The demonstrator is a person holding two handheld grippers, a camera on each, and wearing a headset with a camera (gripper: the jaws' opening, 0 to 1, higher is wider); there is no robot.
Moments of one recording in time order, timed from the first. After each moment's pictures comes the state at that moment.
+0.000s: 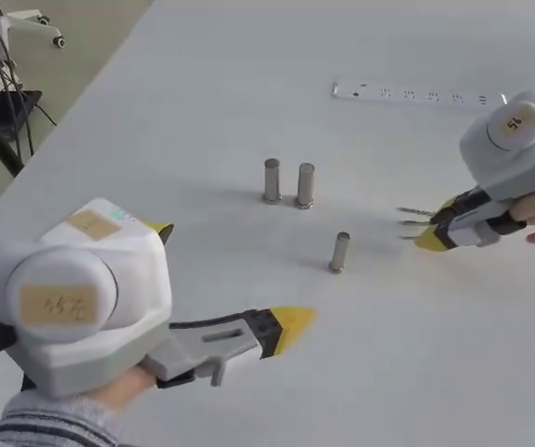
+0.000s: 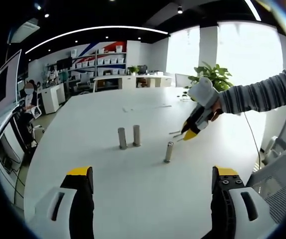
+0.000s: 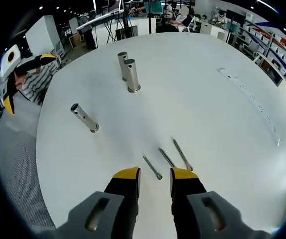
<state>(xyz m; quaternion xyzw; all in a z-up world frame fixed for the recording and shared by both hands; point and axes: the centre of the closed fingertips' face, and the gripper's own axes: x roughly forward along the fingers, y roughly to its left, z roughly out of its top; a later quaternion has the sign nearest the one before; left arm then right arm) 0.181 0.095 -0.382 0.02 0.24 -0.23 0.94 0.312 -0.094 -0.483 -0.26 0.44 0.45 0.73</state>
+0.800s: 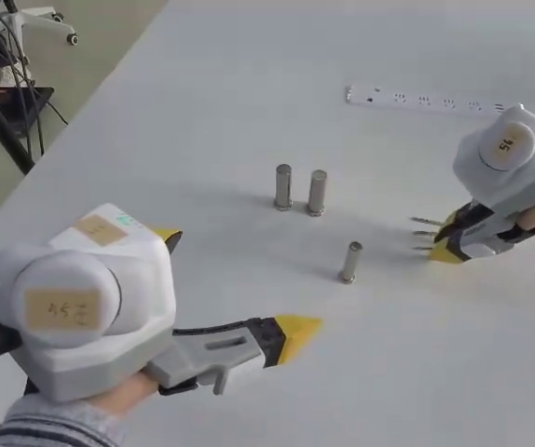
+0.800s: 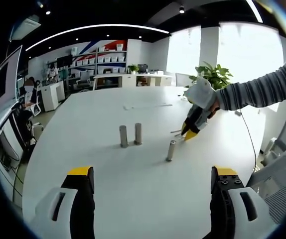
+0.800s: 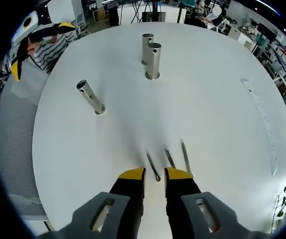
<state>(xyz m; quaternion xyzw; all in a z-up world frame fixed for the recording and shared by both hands) 0.185 0.100 -0.388 0.01 0.25 -0.23 0.94 0.311 -0.094 -0.491 -0.37 0.43 0.50 0.66</state>
